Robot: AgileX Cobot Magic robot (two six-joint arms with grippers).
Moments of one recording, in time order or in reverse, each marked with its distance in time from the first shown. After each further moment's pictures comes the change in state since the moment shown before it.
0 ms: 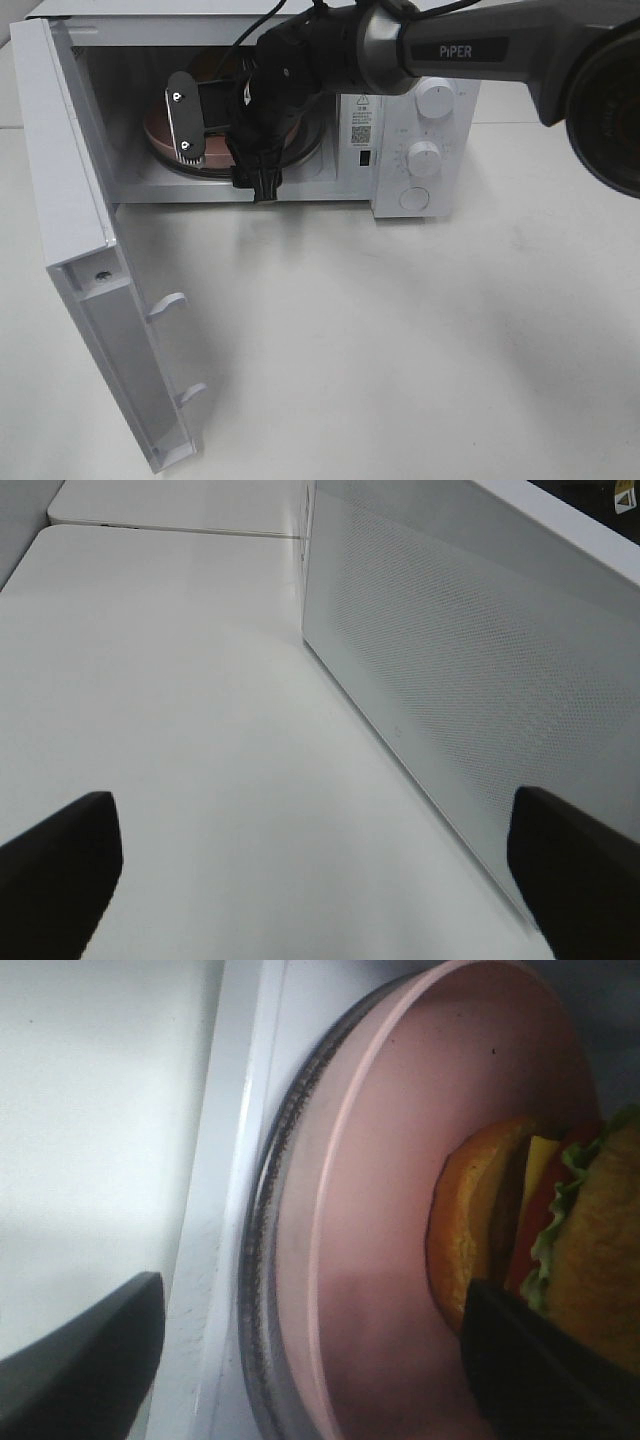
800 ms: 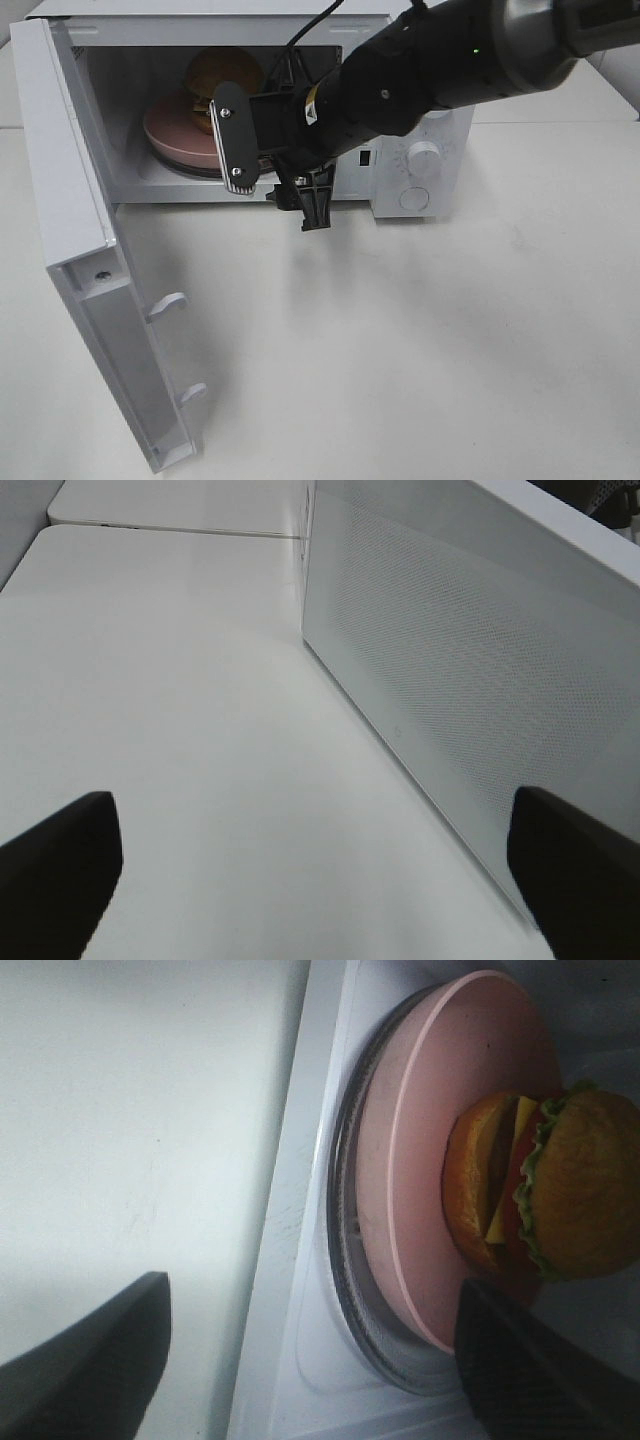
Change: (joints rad) left arm 0.000 0.000 0.000 0.000 0.000 0.000; right arm 0.000 -0.345 0.530 -0.053 -0.248 0.037
